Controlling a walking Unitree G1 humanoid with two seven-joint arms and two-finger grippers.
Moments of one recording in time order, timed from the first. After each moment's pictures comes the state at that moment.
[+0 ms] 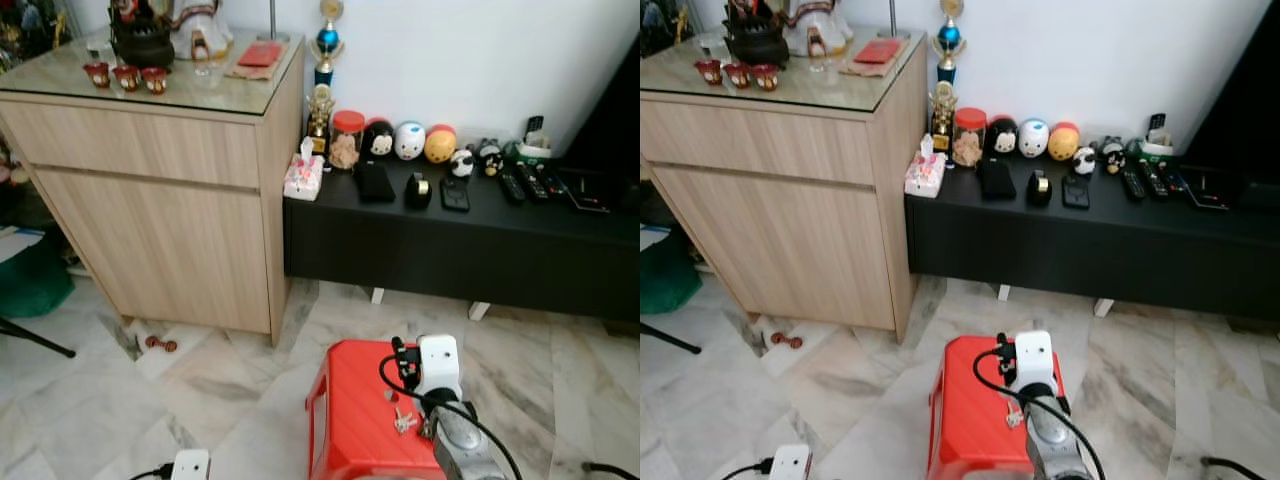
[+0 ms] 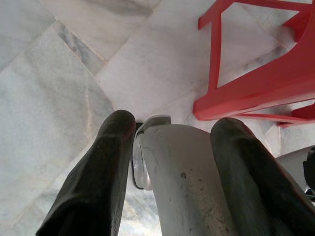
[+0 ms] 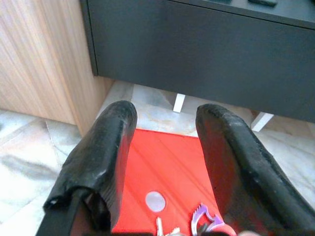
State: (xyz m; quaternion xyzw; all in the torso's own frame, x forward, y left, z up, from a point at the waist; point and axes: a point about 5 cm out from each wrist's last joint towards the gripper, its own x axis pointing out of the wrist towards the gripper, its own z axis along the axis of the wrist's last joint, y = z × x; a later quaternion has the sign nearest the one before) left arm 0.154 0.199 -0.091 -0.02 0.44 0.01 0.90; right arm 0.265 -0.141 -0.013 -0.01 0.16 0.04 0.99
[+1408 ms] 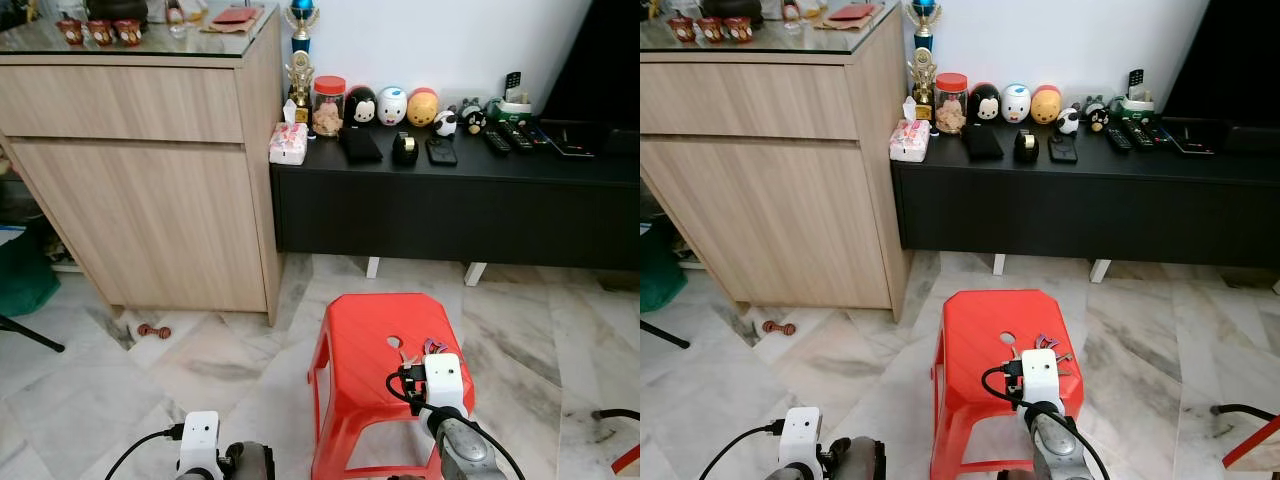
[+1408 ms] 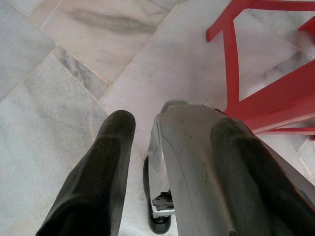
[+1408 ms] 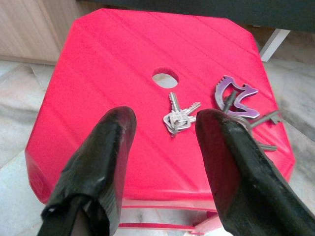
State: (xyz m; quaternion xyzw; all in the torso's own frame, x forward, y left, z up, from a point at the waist) left arm 0.192 0.189 -0.076 -0.01 0.40 0.02 0.92; right arm 0.250 -0.149 -0.036 0.00 0.25 0.04 0.97
